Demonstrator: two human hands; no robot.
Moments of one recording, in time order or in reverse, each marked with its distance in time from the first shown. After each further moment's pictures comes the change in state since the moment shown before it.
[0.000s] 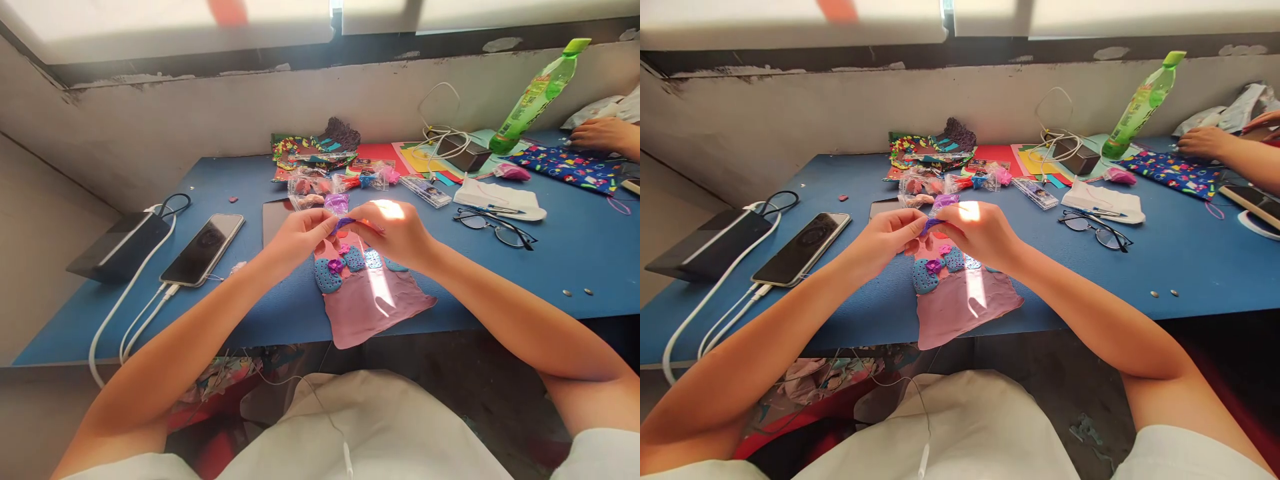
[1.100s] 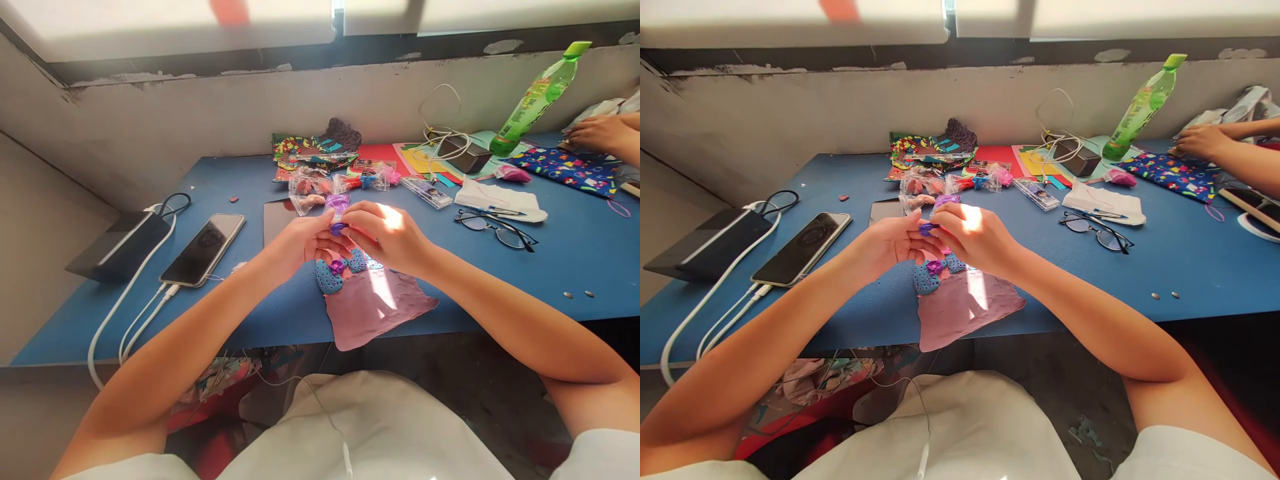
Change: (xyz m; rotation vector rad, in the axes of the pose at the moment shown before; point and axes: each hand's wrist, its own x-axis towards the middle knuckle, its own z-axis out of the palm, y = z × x) left_hand -0.001 0.000 -0.004 -0.249 -0.134 -0.166; right_hand 0.001 -0.007 -0.001 0.090 -0.051 -0.093
